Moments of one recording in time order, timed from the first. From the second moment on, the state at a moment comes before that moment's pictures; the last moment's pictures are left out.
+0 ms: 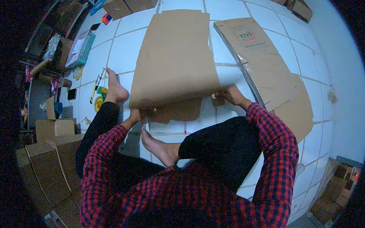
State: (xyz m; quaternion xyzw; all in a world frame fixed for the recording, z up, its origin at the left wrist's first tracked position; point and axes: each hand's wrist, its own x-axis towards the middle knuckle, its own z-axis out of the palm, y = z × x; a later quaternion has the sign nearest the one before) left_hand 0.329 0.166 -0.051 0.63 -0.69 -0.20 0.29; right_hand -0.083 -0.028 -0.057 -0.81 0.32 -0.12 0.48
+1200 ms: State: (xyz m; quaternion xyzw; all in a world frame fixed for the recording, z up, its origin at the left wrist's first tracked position) left_hand 0.305 0.110 -0.080 0.74 -0.66 -0.04 0.08; right_hand -0.066 -0.027 -0.036 -0.42 0.60 -0.06 0.68
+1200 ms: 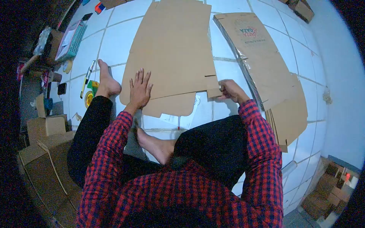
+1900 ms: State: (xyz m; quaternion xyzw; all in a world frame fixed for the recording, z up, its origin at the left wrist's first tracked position) left_hand 0.304 0.107 -0.081 0.75 -0.65 -0.03 0.06; right_hand -0.036 -0.036 -0.071 -0.46 0.56 -0.21 0.65
